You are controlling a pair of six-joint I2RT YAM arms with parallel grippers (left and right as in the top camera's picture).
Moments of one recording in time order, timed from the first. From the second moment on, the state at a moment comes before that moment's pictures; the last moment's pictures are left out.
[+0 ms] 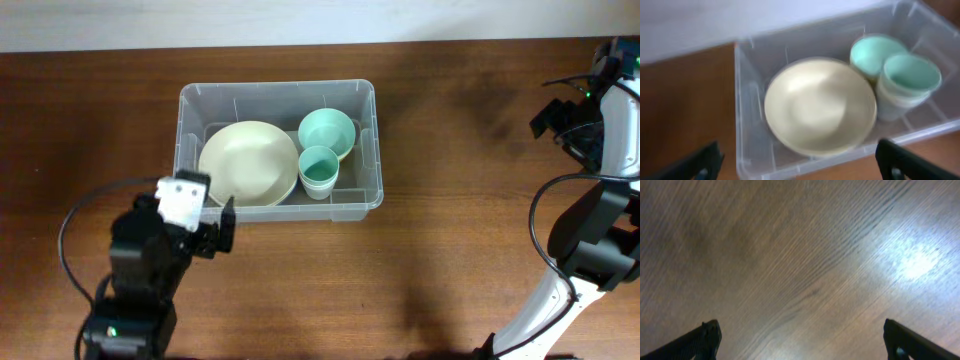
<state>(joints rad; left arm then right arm) -0.11 0.74 0.74 -0.50 0.04 0.16 -0.41 2.16 2.04 -1.36 0.08 0.49</state>
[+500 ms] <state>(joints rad) -0.03 0.11 0.26 -0.24 0.13 0.21 -0.41 2.16 2.04 -1.36 0.08 0.49</state>
